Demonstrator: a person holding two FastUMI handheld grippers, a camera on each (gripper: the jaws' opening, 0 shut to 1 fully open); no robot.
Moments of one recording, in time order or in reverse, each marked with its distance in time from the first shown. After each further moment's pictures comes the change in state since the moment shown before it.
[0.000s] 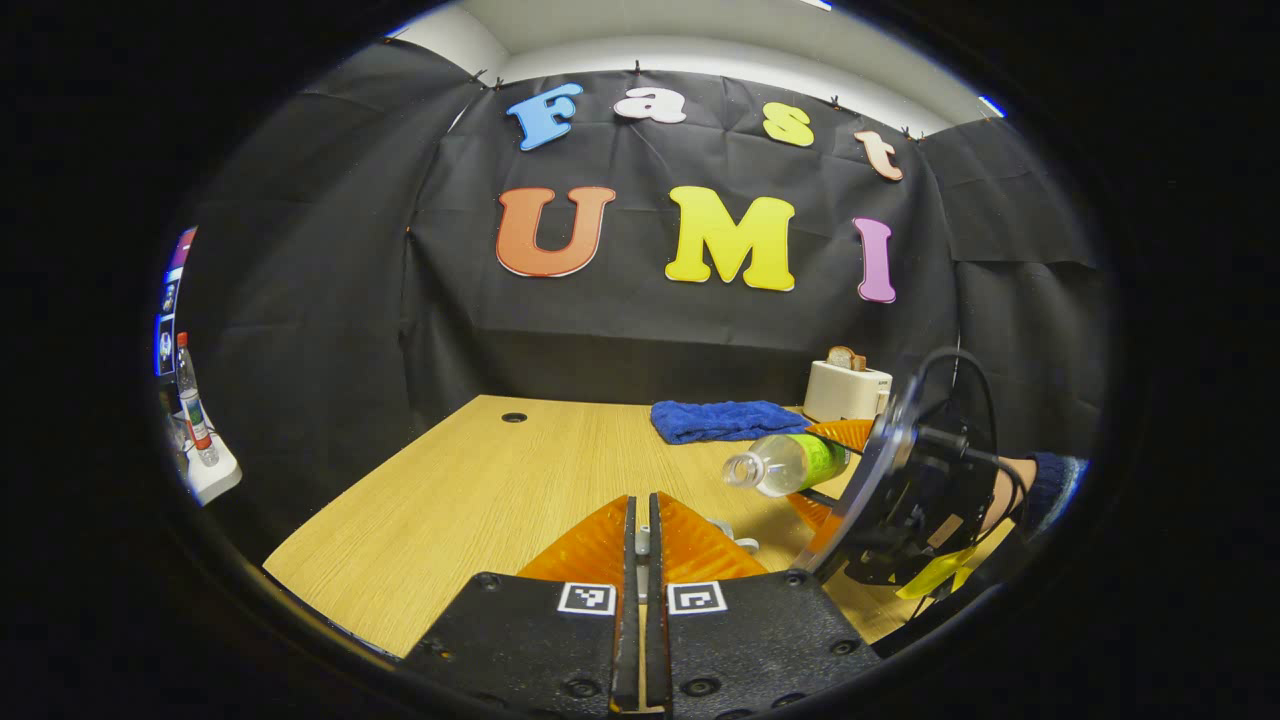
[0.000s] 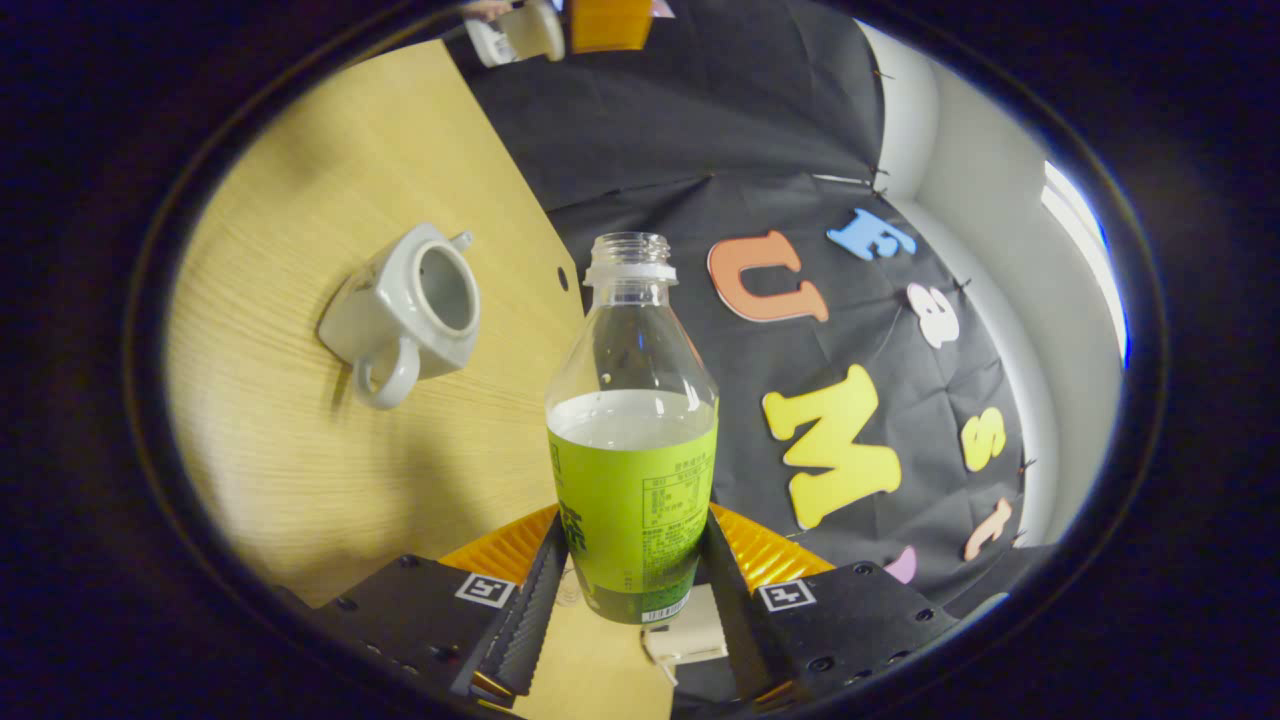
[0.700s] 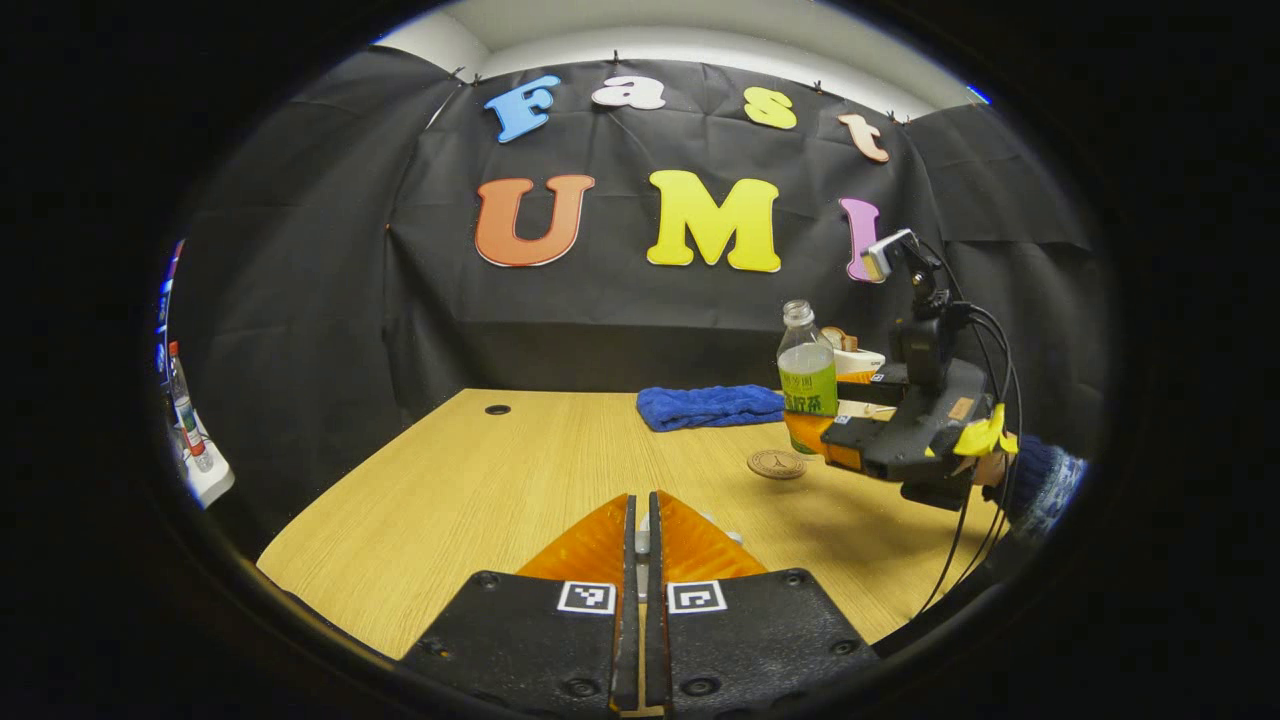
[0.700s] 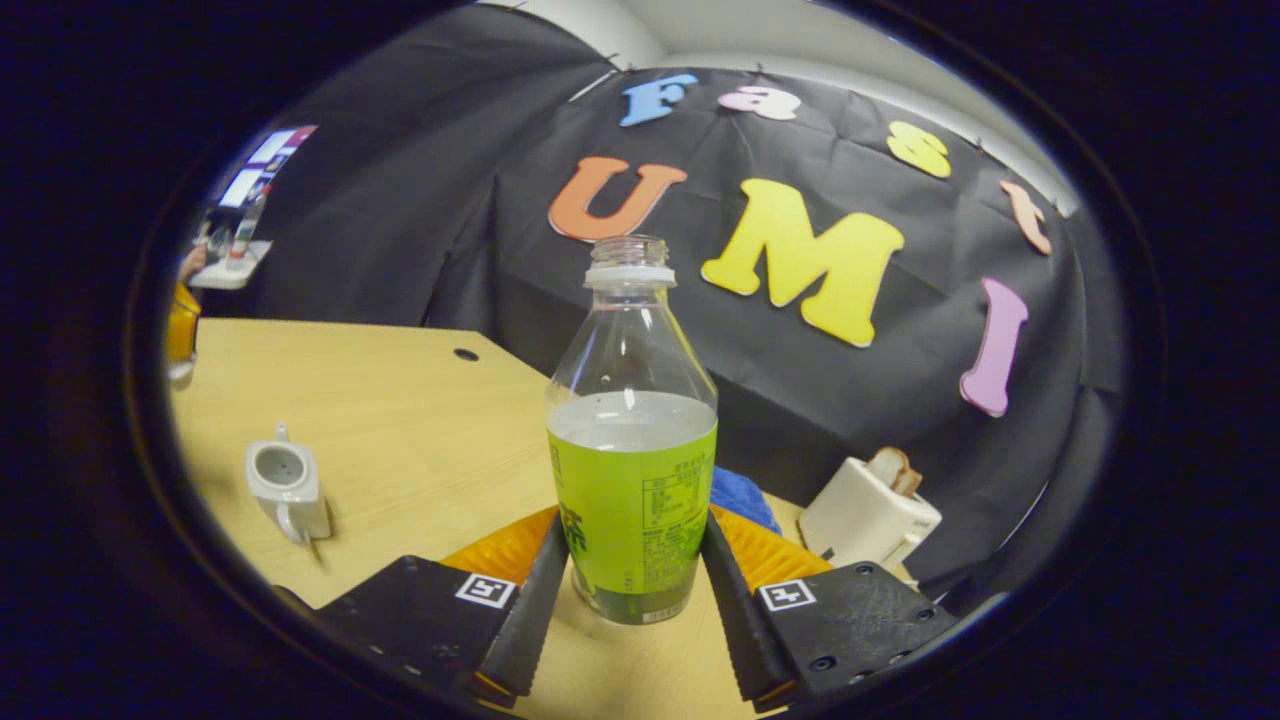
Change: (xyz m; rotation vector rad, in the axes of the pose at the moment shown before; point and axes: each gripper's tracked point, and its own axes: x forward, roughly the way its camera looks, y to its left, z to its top) left arm 0.015 -0.023 -0.011 0.042 0.030 -0.029; right arm 0.042 -0.044 -0.054 0.883 0.110 0.118
